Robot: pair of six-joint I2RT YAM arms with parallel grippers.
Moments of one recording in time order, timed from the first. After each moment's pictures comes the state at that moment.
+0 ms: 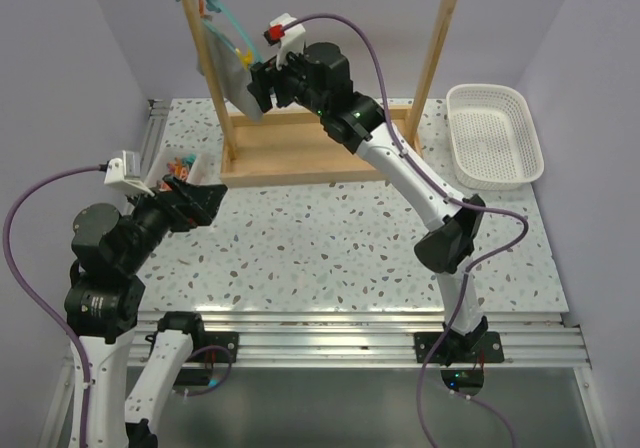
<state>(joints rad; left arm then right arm) -0.05 0.56 1.08 -0.64 0.31 -0.55 0.76 2.08 2.37 -0.37 -0.03 -0.02</state>
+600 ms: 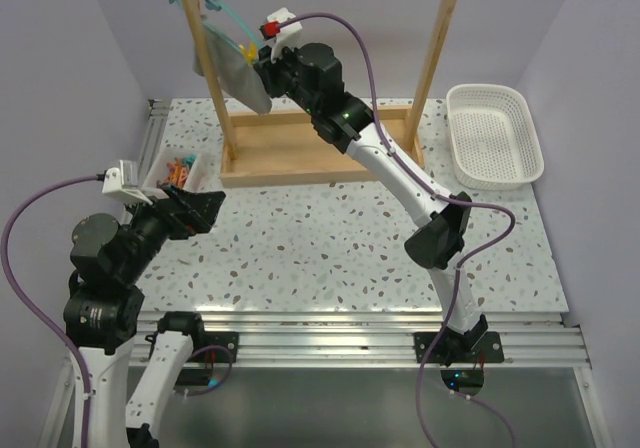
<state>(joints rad) -0.05 0.52 1.07 -0.67 0.29 -0.56 0.77 2.17 2.44 -0.24 0.09 -0.04</state>
